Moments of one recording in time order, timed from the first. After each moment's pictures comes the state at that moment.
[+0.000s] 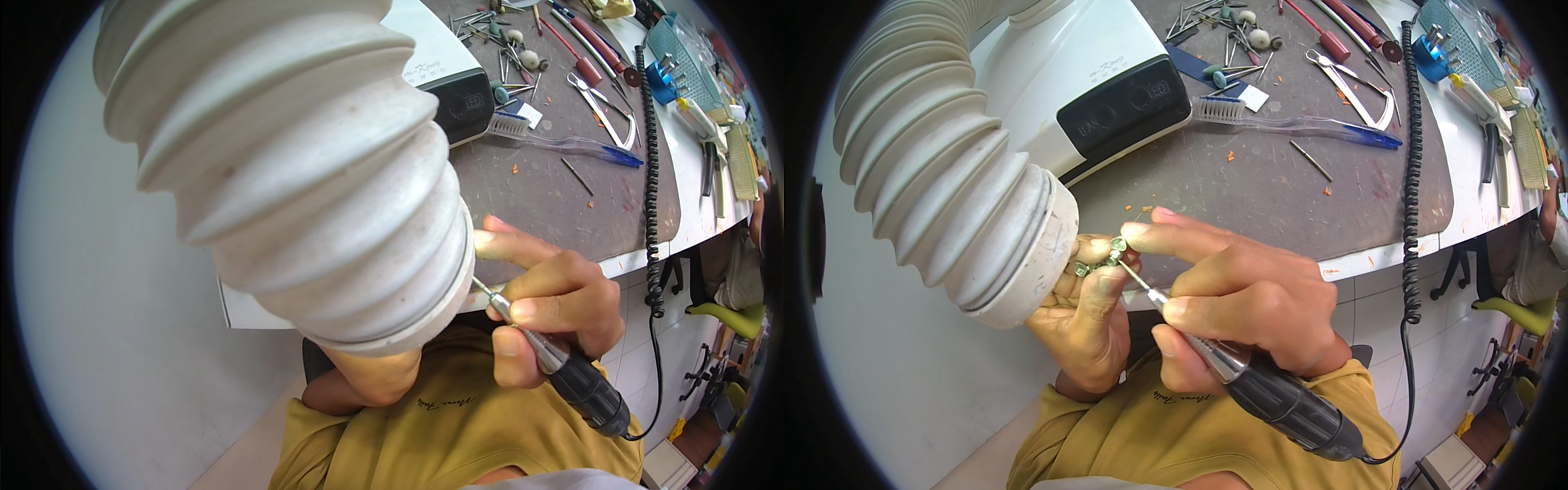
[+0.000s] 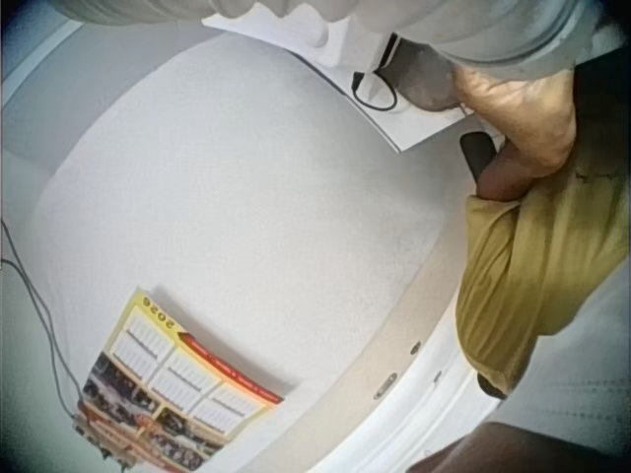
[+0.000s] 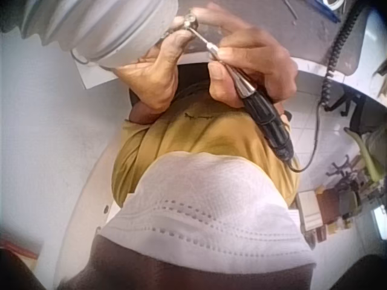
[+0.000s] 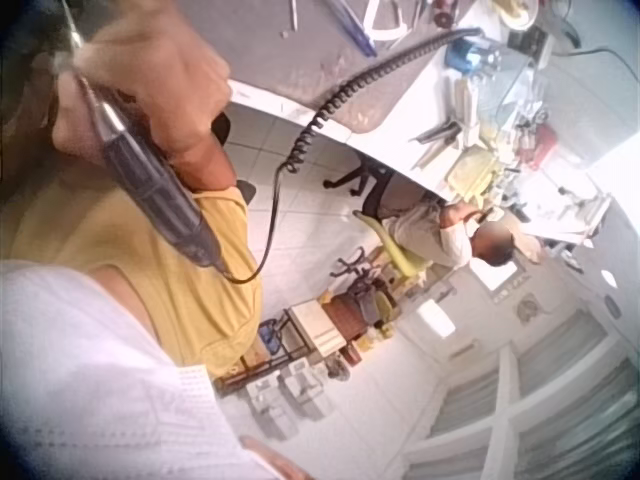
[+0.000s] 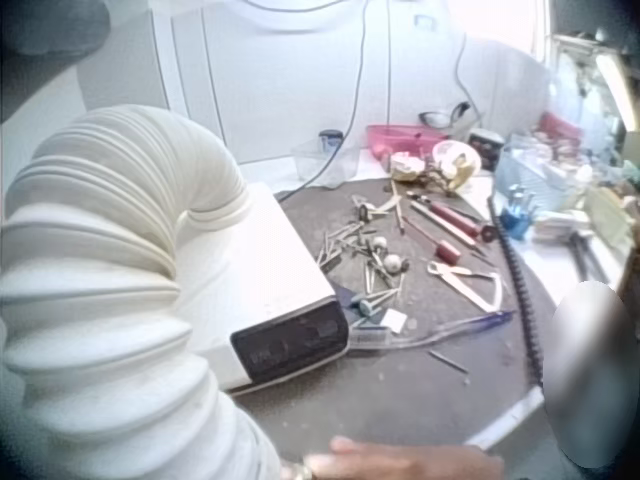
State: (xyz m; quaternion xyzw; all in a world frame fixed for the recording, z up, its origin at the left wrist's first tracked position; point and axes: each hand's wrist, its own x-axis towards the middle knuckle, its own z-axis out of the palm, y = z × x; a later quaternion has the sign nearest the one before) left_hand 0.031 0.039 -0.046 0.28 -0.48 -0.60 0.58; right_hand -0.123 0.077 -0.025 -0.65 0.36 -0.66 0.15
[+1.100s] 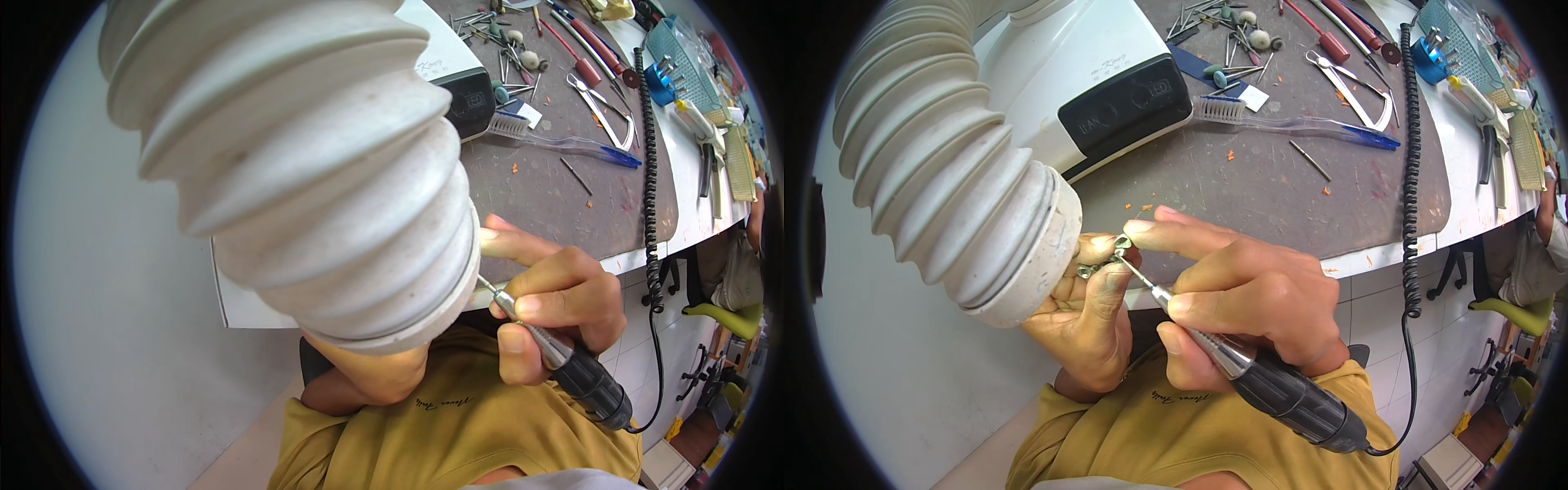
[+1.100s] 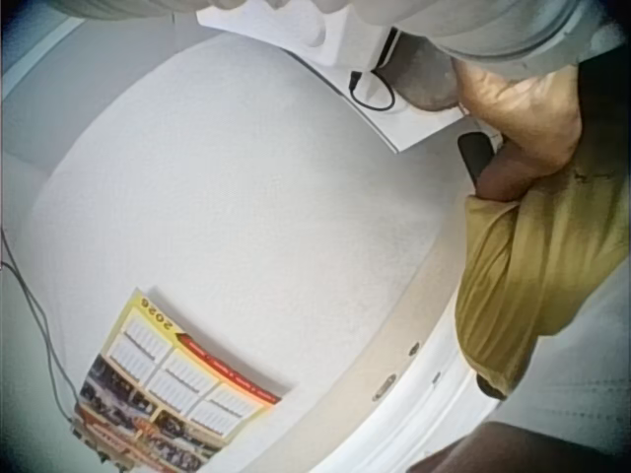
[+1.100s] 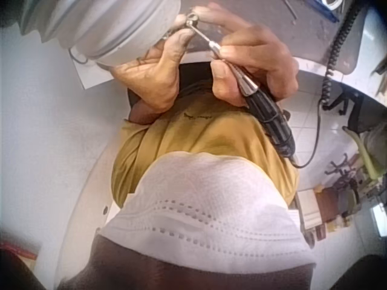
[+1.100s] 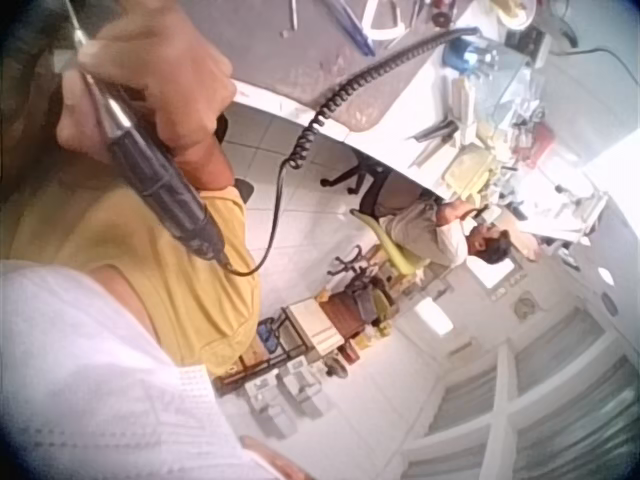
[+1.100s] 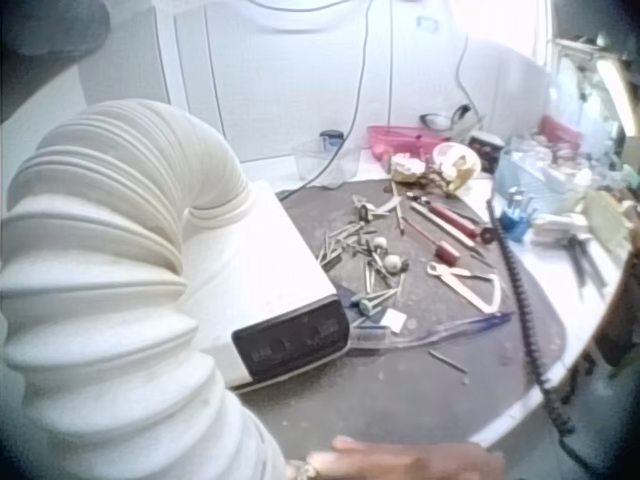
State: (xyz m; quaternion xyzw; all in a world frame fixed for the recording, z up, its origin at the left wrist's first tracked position) left_hand 0.025 0.039 -0.038 0.29 -0.50 -0.56 0.59; right_hand -0.122 0.078 -0.025 -0.64 0.36 -0.66 0.16
